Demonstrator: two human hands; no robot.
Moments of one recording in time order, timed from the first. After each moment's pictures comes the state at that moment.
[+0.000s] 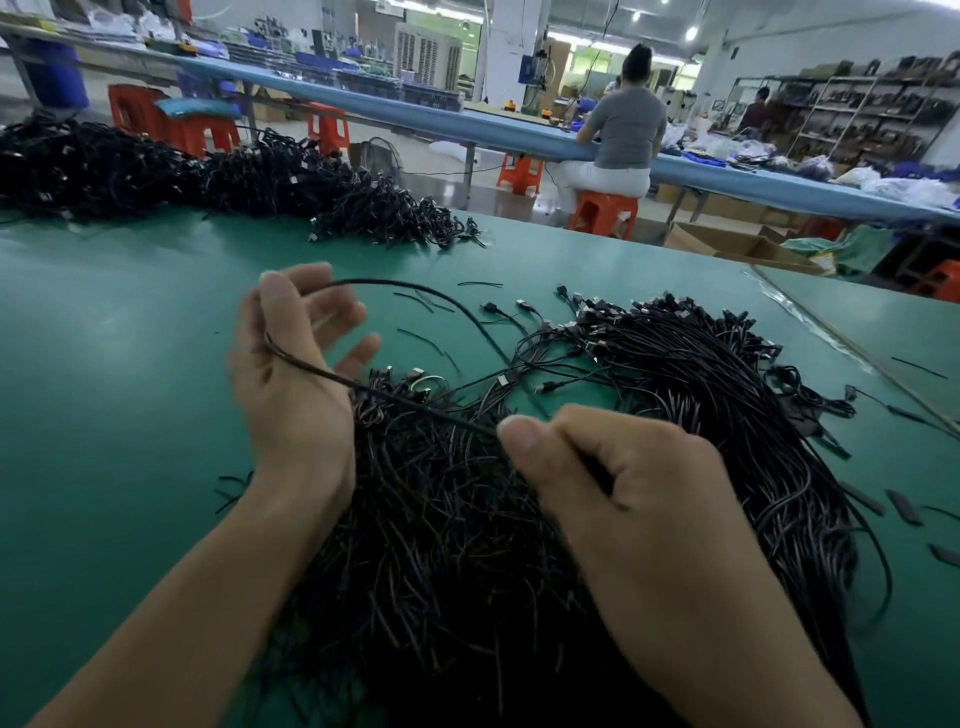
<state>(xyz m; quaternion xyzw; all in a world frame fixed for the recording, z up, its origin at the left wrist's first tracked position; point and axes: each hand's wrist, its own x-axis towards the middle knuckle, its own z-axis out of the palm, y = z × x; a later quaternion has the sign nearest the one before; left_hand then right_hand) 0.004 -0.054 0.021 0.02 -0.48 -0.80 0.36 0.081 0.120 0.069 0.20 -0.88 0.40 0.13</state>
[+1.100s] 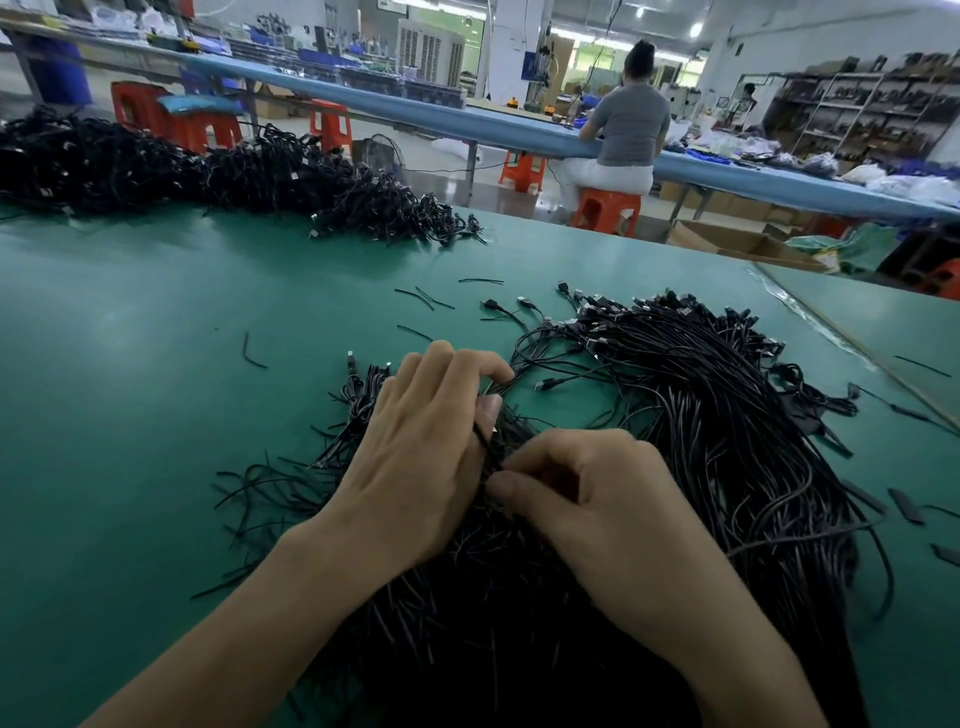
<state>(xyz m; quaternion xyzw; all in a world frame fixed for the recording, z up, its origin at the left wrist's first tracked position) 0.022 -0.024 -0.004 -0.19 -0.88 -0.33 0.29 0.055 0.135 0.041 0.17 -0.91 0.39 0.05</state>
